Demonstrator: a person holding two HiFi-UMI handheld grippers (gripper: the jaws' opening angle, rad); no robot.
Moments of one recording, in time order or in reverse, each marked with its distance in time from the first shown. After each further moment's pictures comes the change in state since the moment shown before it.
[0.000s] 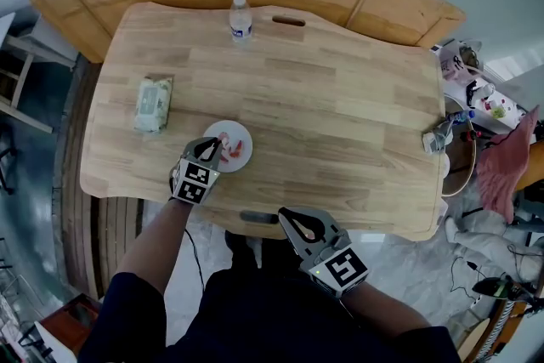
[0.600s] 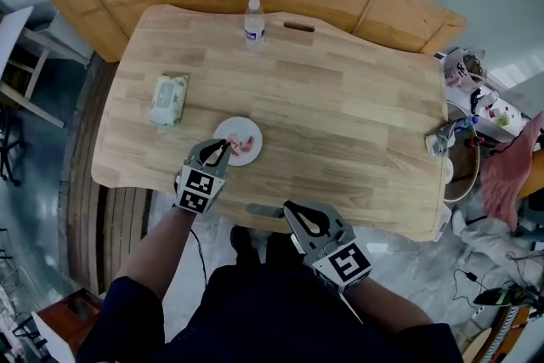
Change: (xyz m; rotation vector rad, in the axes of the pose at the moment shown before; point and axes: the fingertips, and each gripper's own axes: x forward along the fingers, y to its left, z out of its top) left arm -0.074 -0.021 0.044 -0.009 -0.123 0.016; right arm -0.013 0.024 0.020 -0.061 -0.052 0.005
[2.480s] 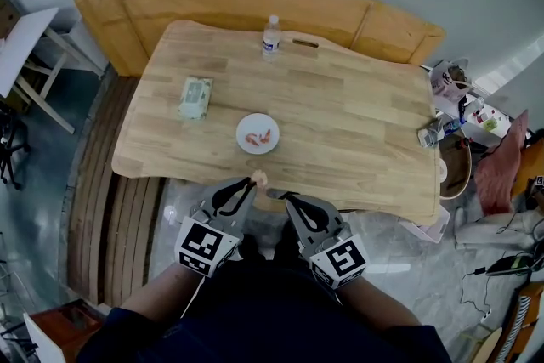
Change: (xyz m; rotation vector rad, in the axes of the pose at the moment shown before) left arm -0.237 -0.106 0.085 -0.094 -0.276 -0.120; right arm -0.023 0.115 0.028 -0.074 -0.125 -0.104
